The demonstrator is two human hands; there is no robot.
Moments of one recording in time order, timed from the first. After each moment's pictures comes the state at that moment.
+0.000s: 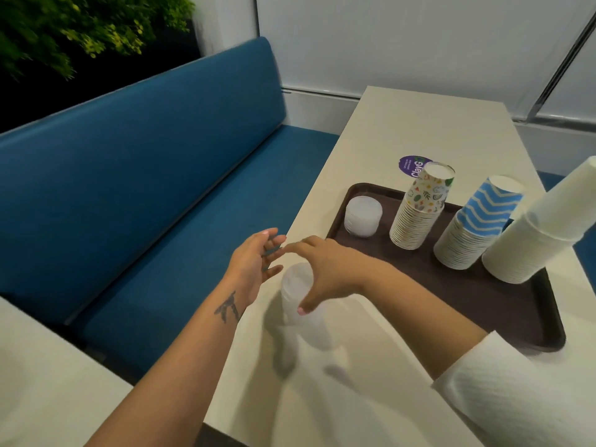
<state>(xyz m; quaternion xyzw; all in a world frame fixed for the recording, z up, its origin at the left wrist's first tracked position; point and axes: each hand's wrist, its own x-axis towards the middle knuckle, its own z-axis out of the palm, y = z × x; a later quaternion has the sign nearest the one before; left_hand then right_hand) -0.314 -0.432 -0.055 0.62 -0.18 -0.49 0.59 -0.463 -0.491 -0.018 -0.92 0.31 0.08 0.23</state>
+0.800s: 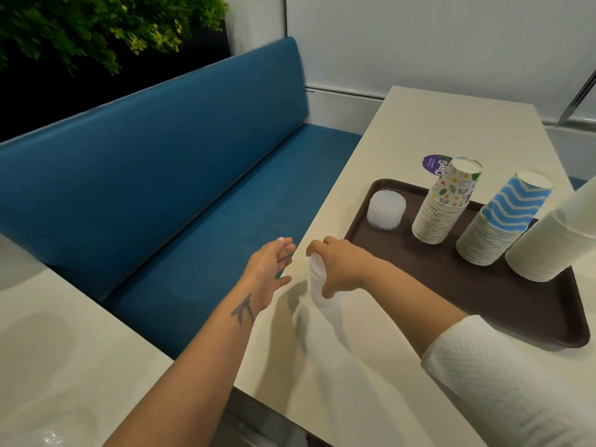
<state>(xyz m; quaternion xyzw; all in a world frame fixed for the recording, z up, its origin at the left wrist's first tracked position) -0.310 -0.388 -0.059 0.64 -0.16 -0.51 0.55 -0.441 -0.477 -0.044 -0.91 0.35 0.11 0.18</state>
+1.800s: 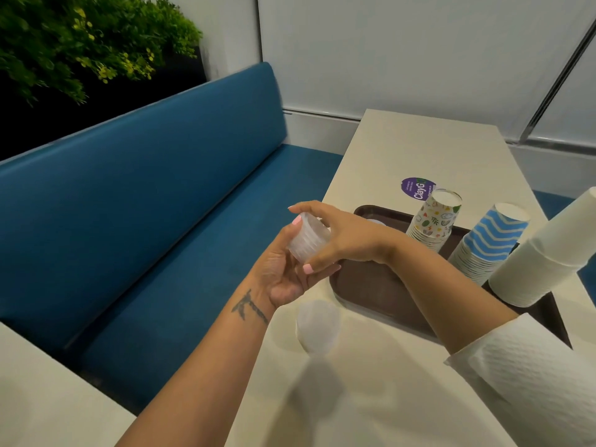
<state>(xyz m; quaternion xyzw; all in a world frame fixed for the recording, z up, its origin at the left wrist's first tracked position) -0.325 -0.450 0.002 0.32 -0.14 -0.72 0.59 -0.446 -0.531 0.044 -0.84 0.28 -0.09 0.45</state>
